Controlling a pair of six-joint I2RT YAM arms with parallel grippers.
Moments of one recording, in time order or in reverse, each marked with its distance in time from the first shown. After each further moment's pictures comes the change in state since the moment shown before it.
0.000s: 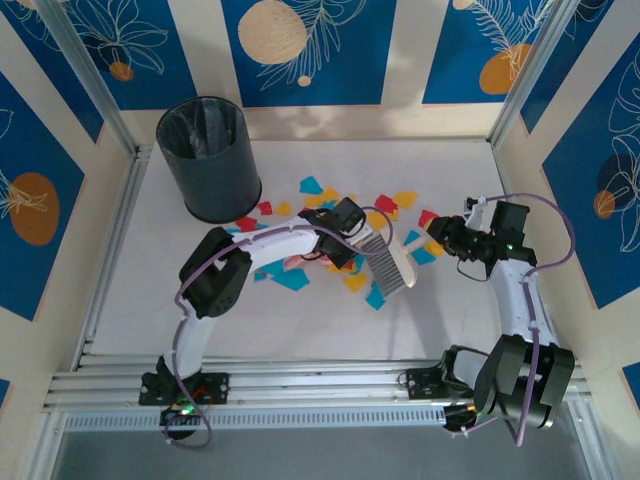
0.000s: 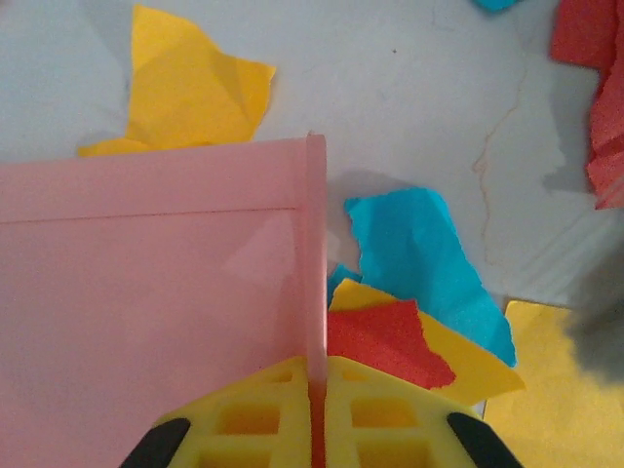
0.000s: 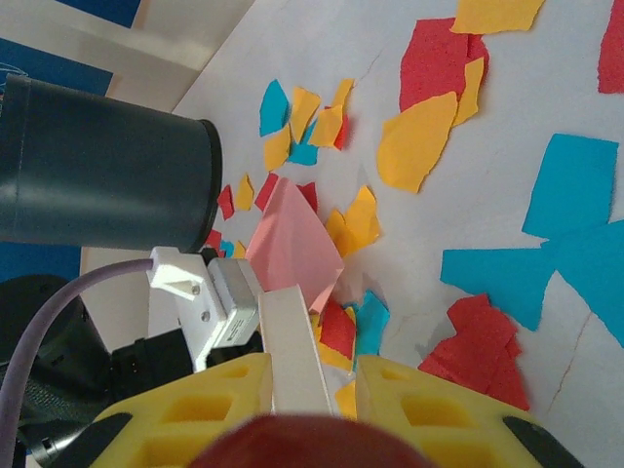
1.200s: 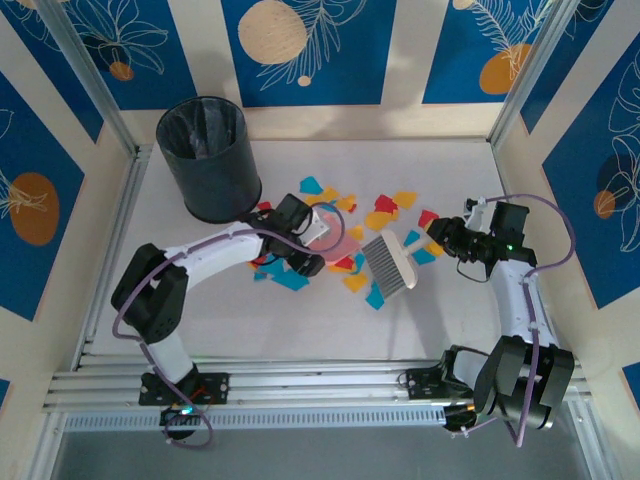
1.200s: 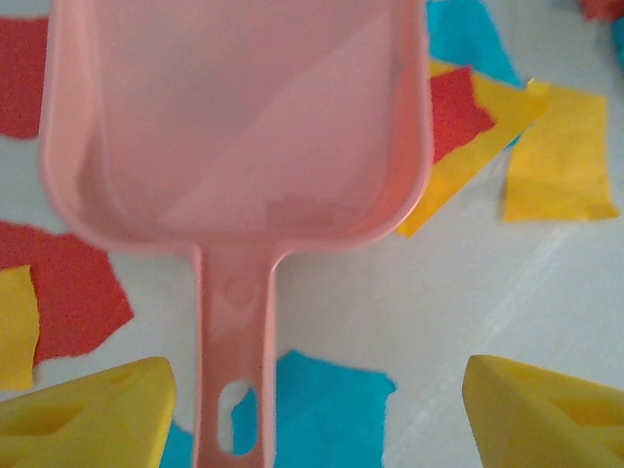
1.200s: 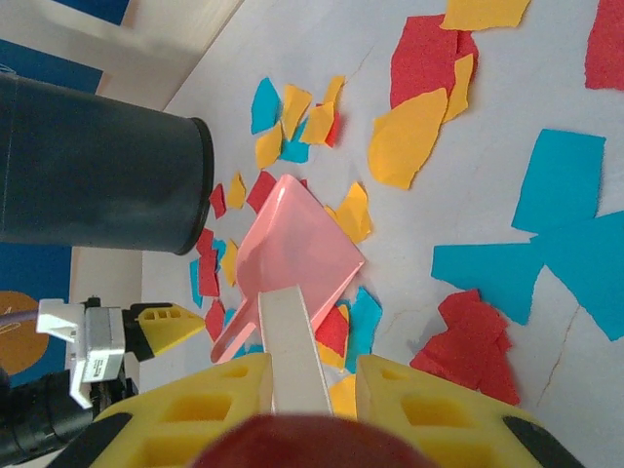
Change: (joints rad) left arm 0.169 -0.408 -0.426 0.053 0.137 0.056; right arm 0.003 -0.005 -0.002 -0.014 0.016 -0.008
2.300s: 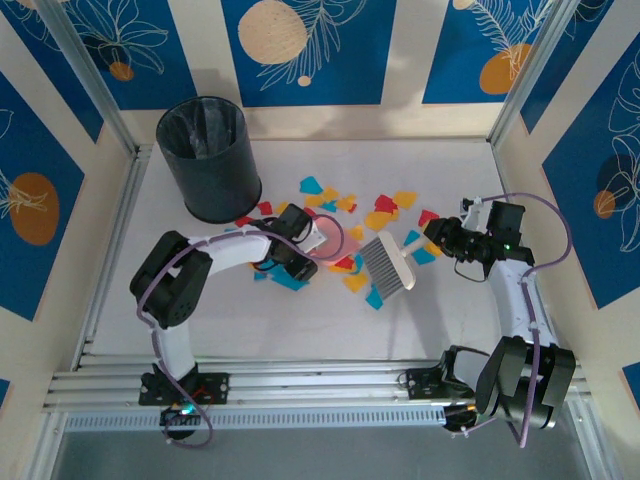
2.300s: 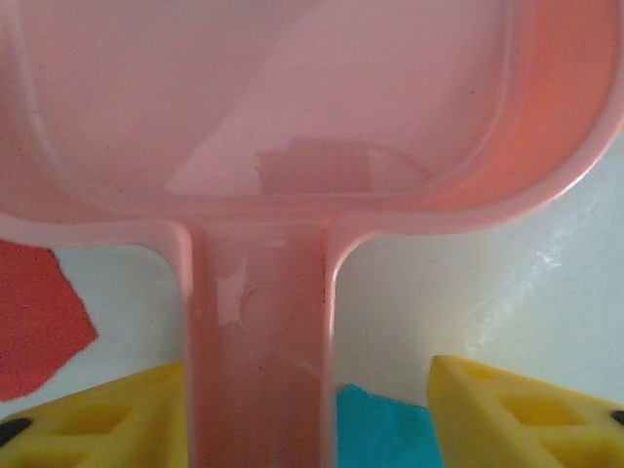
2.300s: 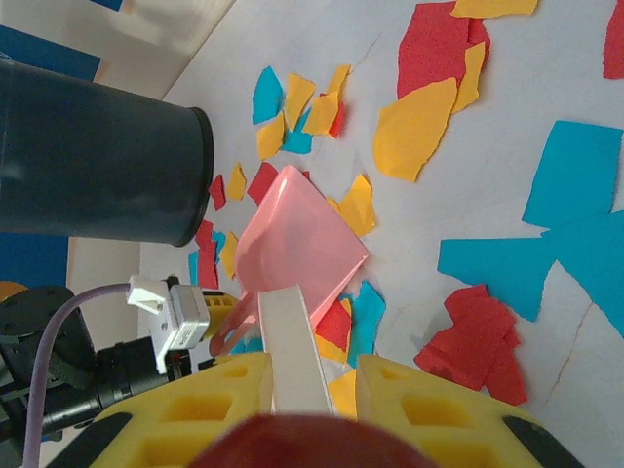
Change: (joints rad) left arm 0.027 0.141 -0.035 0.094 -0.027 0.065; right arm 0.026 0.000 0.000 0.000 0.011 0.000
